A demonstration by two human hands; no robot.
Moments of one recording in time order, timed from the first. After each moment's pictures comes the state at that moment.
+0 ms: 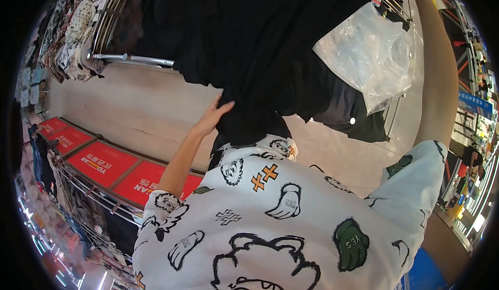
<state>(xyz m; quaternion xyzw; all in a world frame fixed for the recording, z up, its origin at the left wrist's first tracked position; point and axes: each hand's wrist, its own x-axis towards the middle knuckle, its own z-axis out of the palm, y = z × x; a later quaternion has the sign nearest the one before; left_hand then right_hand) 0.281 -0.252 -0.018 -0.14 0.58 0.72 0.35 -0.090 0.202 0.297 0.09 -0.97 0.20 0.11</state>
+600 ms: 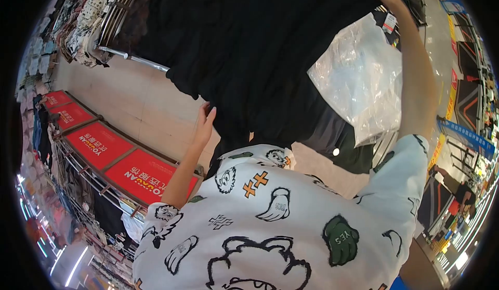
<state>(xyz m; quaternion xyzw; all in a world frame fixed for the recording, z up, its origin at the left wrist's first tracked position) 0.301 -0.211 -0.086 -0.24 0.67 0.70 0.07 -0.145 0.216 0.208 0.14 -0.95 0.29 -0.05</state>
